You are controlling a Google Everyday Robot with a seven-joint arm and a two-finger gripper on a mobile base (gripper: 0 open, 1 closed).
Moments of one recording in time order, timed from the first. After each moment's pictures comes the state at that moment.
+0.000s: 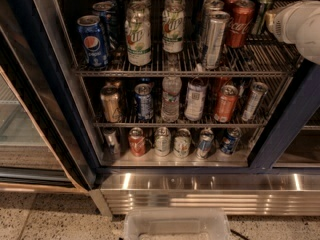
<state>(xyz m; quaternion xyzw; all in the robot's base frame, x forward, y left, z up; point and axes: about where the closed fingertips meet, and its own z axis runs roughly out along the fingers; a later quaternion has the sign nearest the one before) 0.728 -0.337 0.987 -0.11 0.78 -0.12 0.61</state>
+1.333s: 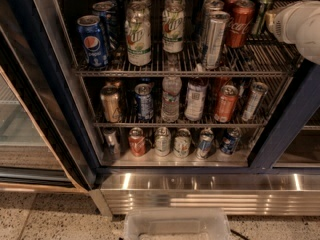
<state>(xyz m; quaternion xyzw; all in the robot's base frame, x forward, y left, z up) 0.728 -0.337 0.987 -0.11 0.78 -0.12 0.61</state>
